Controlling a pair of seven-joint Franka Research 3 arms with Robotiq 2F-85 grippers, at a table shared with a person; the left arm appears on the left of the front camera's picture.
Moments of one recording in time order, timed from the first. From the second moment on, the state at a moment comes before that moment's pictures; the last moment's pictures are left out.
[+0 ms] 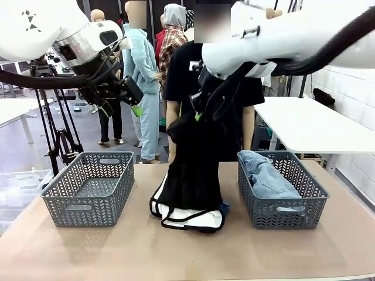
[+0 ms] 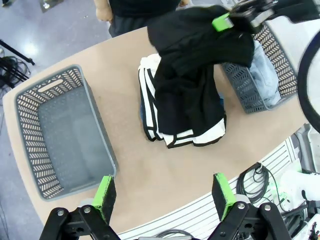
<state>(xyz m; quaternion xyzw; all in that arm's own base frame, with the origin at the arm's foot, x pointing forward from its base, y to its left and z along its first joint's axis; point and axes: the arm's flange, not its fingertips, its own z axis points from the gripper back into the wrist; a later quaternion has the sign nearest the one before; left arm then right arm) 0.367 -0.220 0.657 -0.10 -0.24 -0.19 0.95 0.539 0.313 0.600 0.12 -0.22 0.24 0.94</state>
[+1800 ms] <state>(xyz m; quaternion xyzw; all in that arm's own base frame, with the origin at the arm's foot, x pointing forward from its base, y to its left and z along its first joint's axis) 0.367 -0.220 0.657 -0.10 -0.24 -0.19 0.95 0.438 0.290 0.663 0.11 -0.32 0.20 0.92</state>
